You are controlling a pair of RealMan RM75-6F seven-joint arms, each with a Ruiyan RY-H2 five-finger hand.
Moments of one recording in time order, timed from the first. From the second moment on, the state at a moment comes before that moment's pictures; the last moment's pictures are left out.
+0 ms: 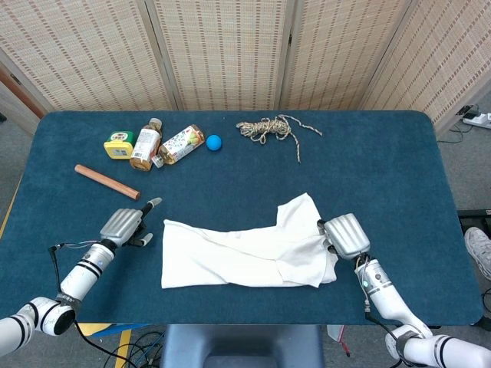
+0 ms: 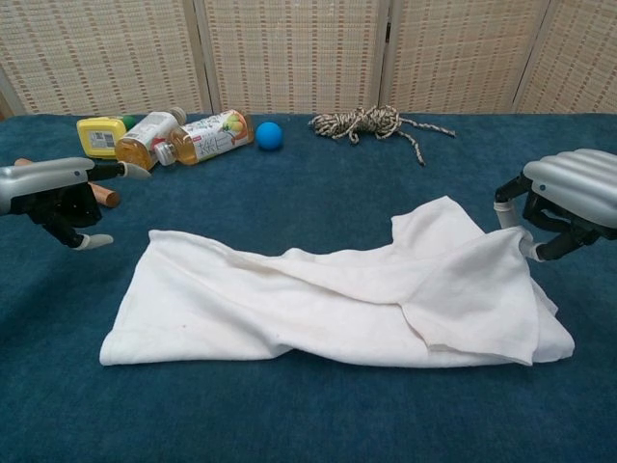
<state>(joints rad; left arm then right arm) -0.67 -1.41 -0.08 -1.27 1.32 0.84 -0.20 0.48 -1.52 0.11 -1.32 -1.44 1.09 -0.28</state>
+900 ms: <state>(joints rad) -0.64 -1.37 -0.08 -1.34 1.32 0.87 -0.19 0.47 -1.50 0.07 -1.35 -1.42 1.11 -0.25</state>
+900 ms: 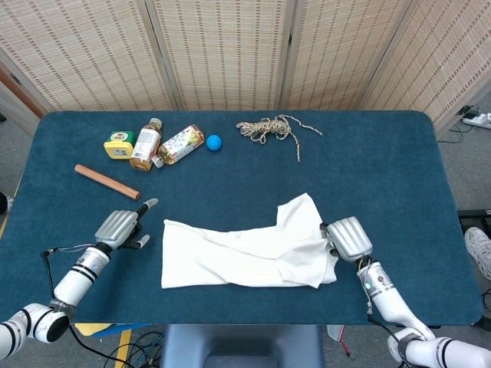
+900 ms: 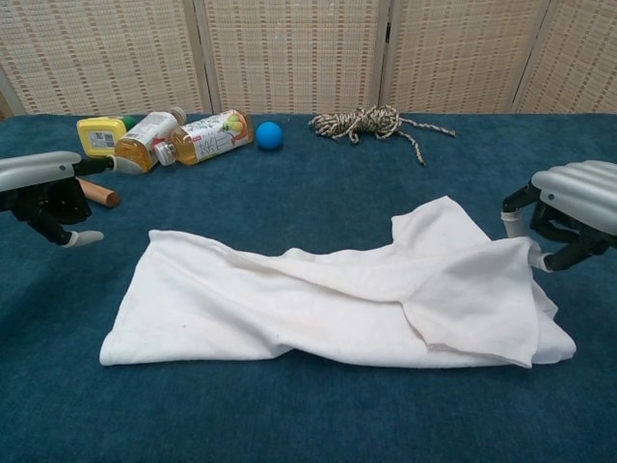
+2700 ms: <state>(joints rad) -0.61 -1.33 -0.09 -1.39 1.29 0.88 -0.15 0.46 -1.40 0.08 -1.50 -1.32 1.06 -0.31</state>
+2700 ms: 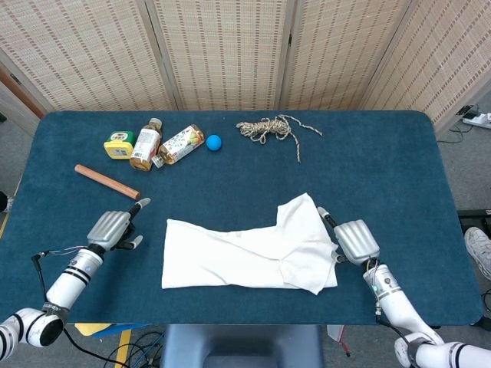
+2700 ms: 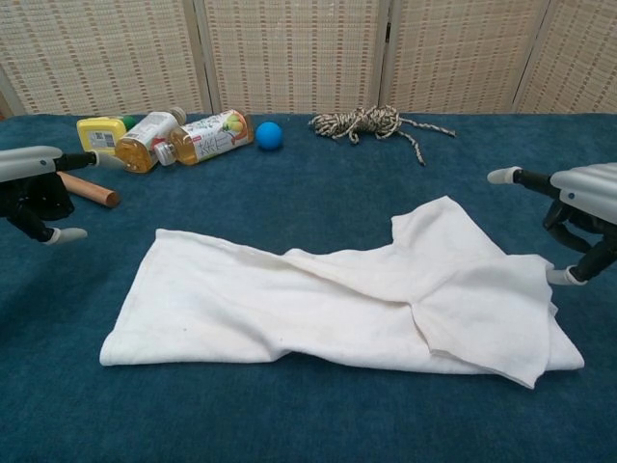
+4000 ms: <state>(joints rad) -0.53 -1.23 -0.08 -1.53 1.31 0.99 -0.13 0.36 -1.42 -0.15 -1.39 -1.74 1.19 -0.19</state>
